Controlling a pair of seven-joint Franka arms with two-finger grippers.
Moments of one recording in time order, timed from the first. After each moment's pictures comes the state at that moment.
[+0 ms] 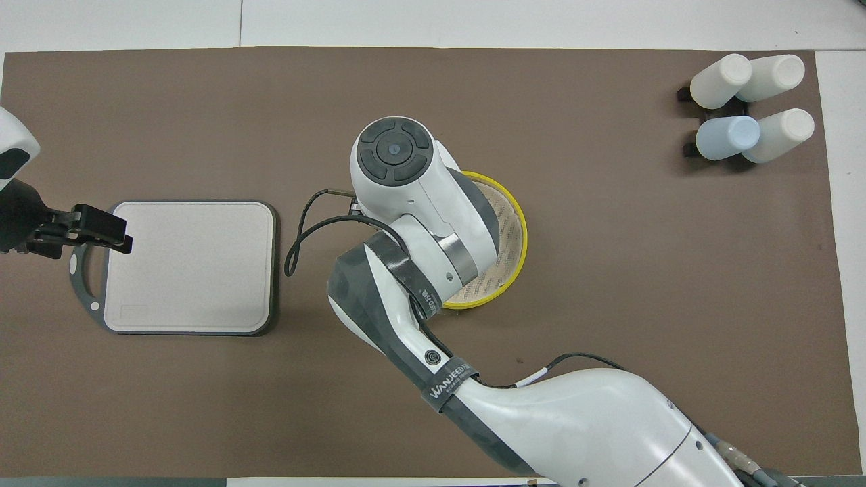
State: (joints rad) left arm -0.02 -0.01 0.01 -1.68 -0.06 1.52 0.00; right arm 0.66 0.64 -0.01 -1.24 0.10 1.90 0.84
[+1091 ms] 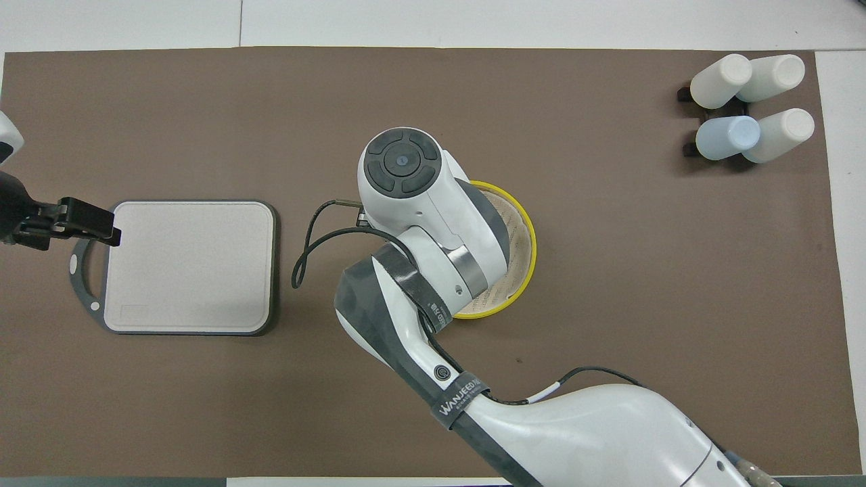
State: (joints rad) left arm 0.02 0.01 -0.03 -1.65 -0.04 1.52 0.04; right arm 0.66 0.57 -0.01 -1.33 0.10 1.92 0.84
